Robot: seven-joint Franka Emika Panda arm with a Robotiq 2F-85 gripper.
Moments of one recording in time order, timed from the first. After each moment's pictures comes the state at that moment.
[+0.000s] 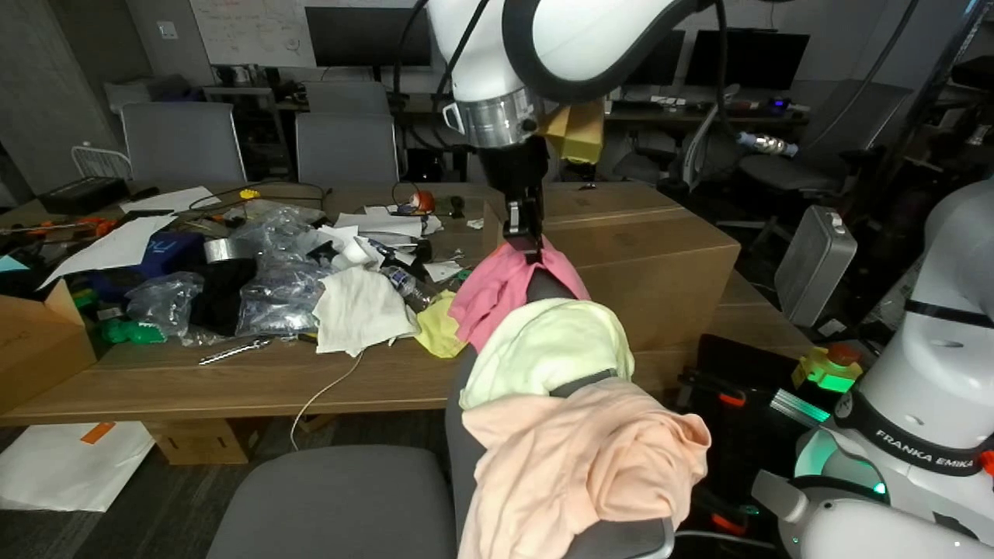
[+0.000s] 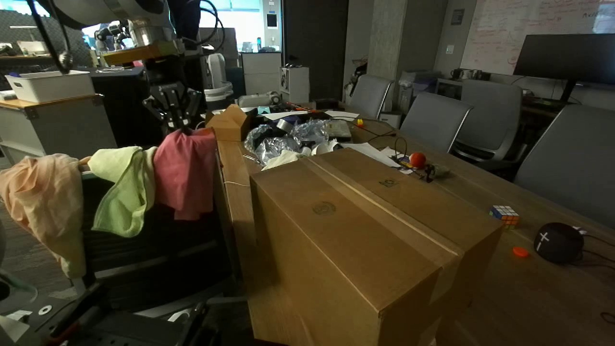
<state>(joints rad) 0.12 -0.03 0.12 -2.13 -0.21 1.89 0.05</state>
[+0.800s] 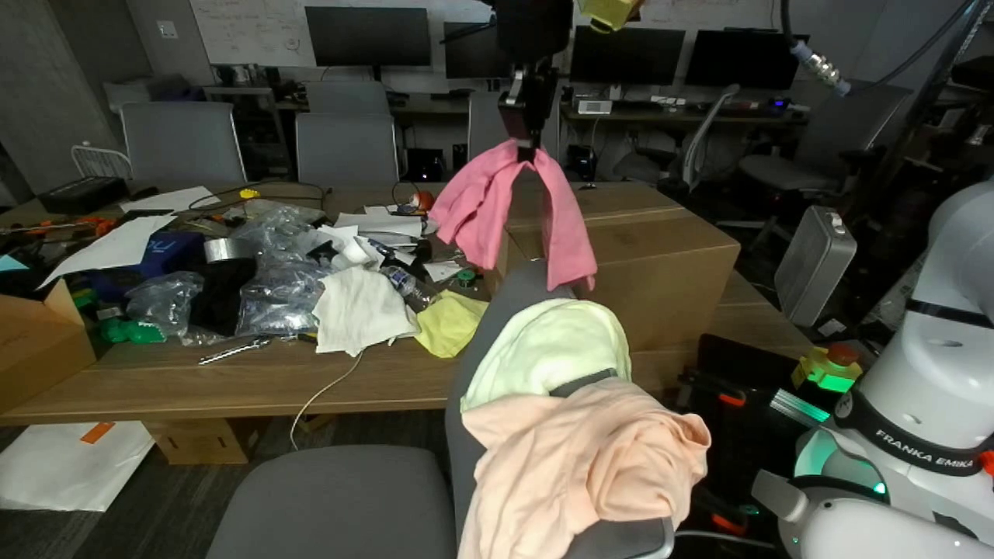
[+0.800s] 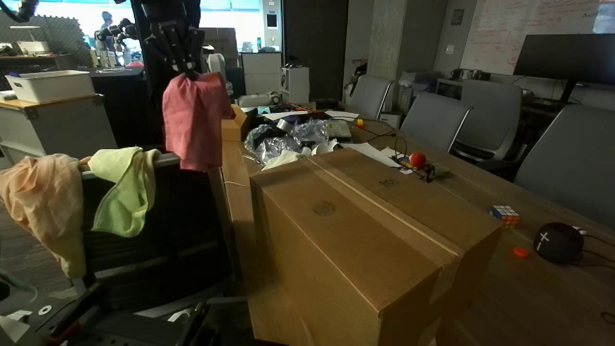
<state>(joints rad) 0.08 -0.21 0.09 -2.05 -0.18 1.86 0.12</state>
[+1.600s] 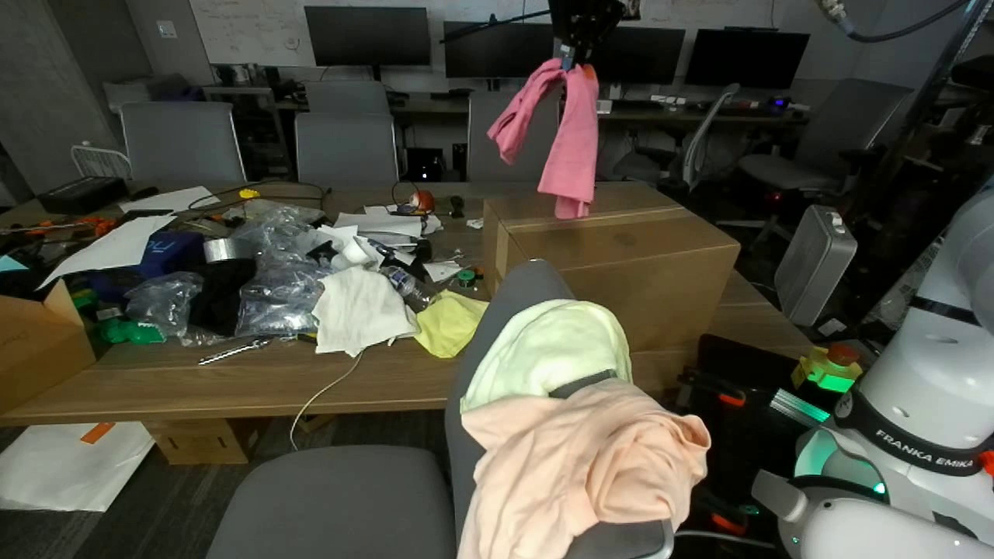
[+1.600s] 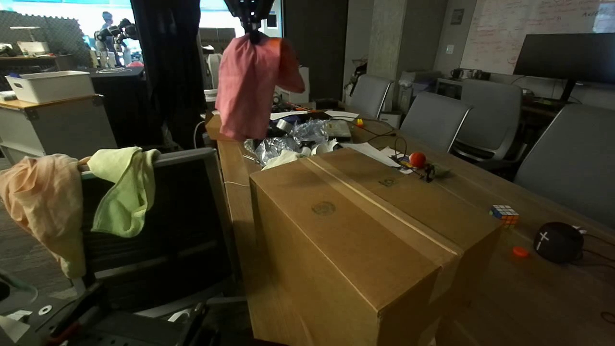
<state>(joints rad) -0.11 -0.27 -0.12 -1.95 0.01 1.86 0.19</state>
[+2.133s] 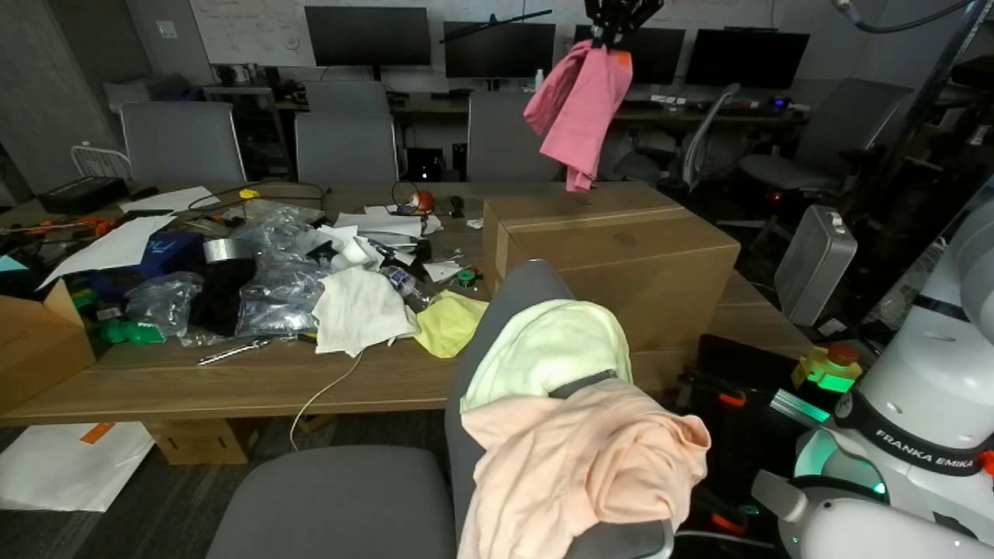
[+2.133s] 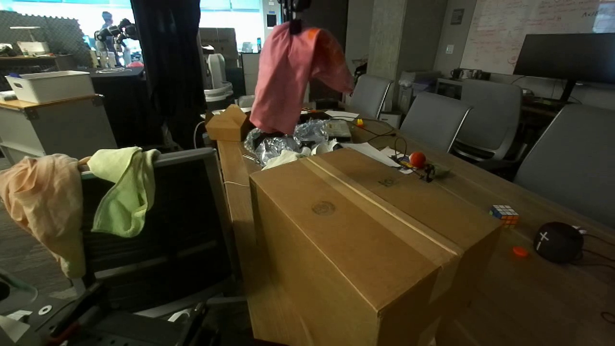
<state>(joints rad) -0.22 -0.27 -0.20 -1.92 0.08 1.89 0.38</state>
